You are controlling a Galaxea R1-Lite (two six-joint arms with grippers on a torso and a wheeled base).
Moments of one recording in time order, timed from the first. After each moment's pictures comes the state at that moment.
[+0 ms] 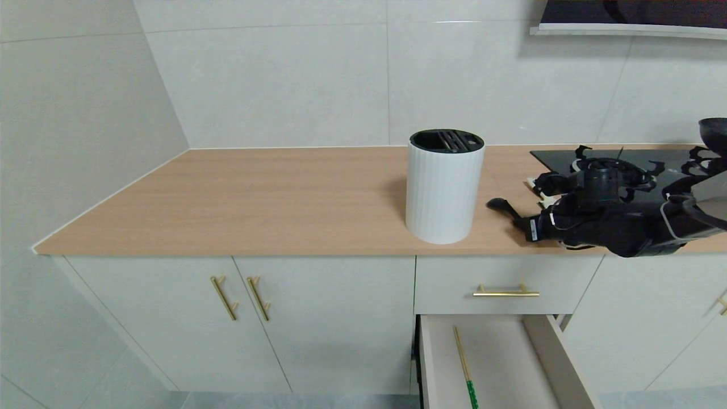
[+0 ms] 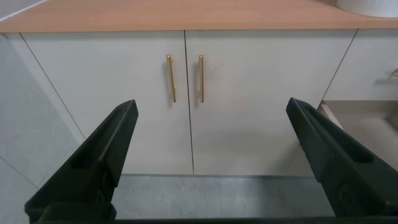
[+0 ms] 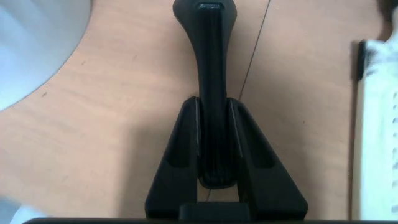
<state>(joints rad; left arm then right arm) 0.00 0.00 0.00 0.00 0.00 0.00 0.07 2.21 -1.34 -0.39 0.21 -0.14</state>
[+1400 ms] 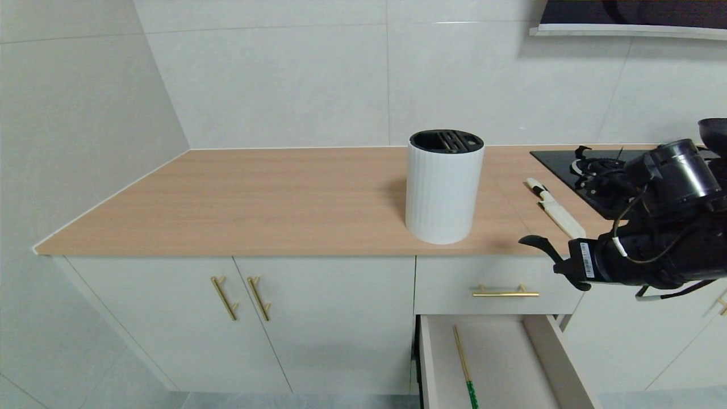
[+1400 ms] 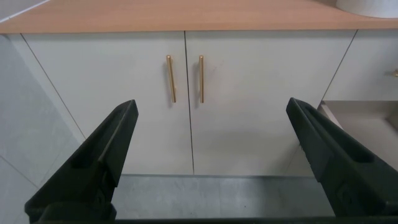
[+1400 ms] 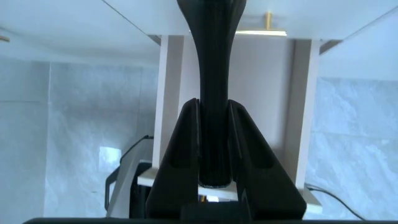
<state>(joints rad) 0.00 0.00 0.00 0.00 0.00 0.00 0.33 1.57 -1.05 0.27 -0.05 0.29</state>
